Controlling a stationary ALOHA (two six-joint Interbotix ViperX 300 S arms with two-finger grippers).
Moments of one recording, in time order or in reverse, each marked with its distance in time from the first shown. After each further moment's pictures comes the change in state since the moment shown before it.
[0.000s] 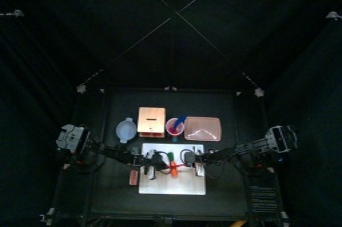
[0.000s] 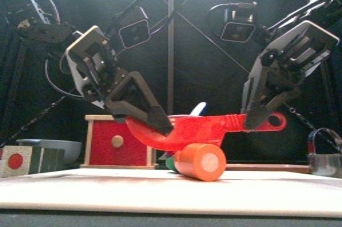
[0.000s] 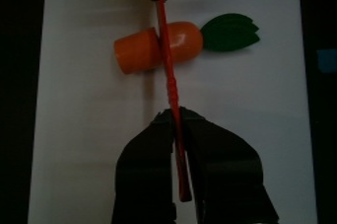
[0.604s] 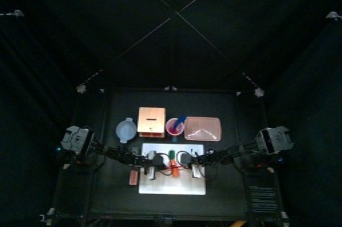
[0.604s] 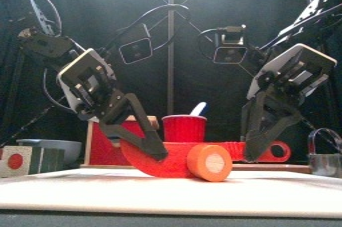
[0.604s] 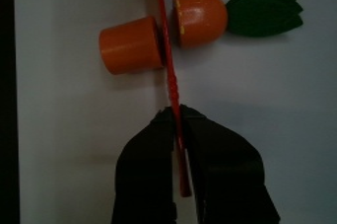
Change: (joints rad) left arm -0.003 0.046 -0.005 -0.008 0.074 -0.002; right arm 0.017 0.114 -0.035 0.067 -0.006 0.000
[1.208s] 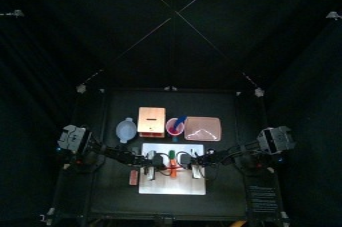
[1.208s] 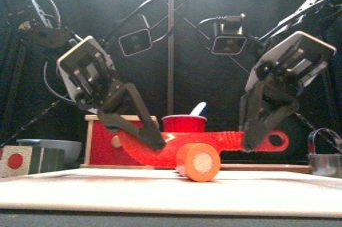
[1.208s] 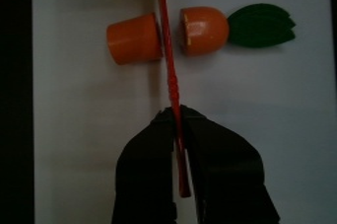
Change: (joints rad) left arm 0.003 -0.124 0.000 0.075 0.014 0.002; right arm 0.017 -0.117 -0.021 -0.021 0.114 0.000
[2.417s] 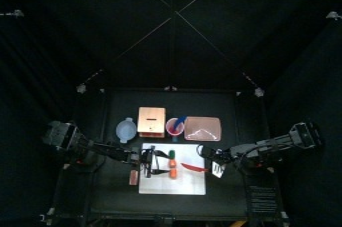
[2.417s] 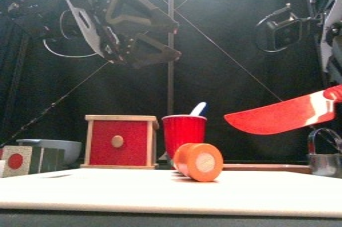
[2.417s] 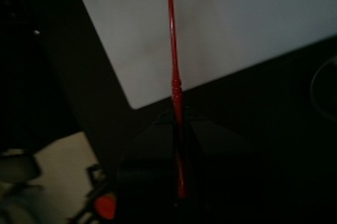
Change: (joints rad) left arm -0.002 -0.115 0.077 -0.005 -0.353 0.140; right arm 0.012 -0.512 0.222 0.529 0.387 0.244
